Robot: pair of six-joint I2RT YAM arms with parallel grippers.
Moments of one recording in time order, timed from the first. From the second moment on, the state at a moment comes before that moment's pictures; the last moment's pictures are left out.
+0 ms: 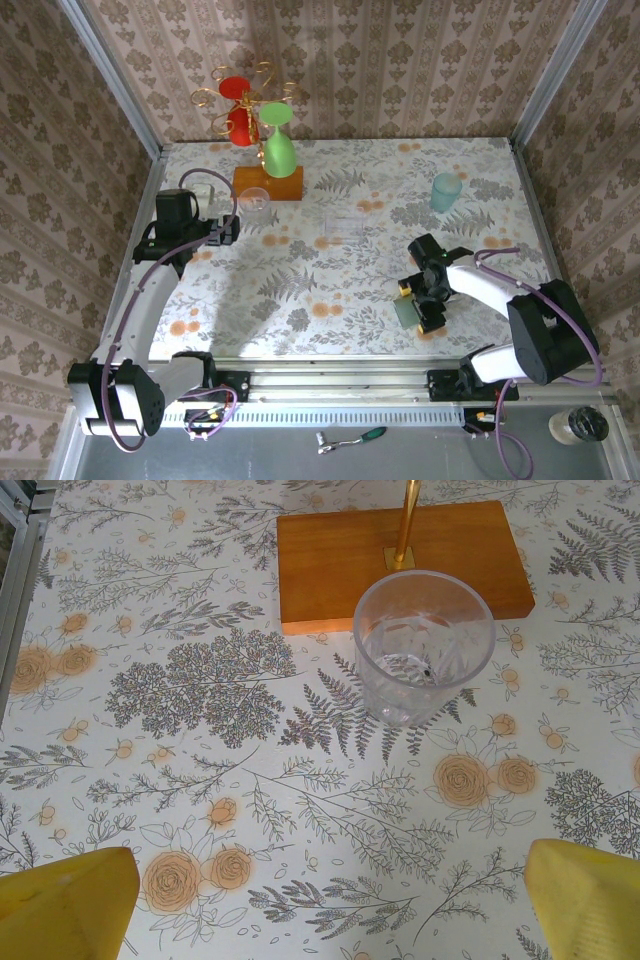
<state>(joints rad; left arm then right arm) -0.10 1.09 0.91 -0.52 0.06 0.04 0.35 1.40 0.67 -0.77 -0.16 1.60</state>
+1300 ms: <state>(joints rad) -0.12 1.08 0.91 -0.51 0.06 0.03 0.84 1.82 1.25 -0.86 -0.04 1.12</state>
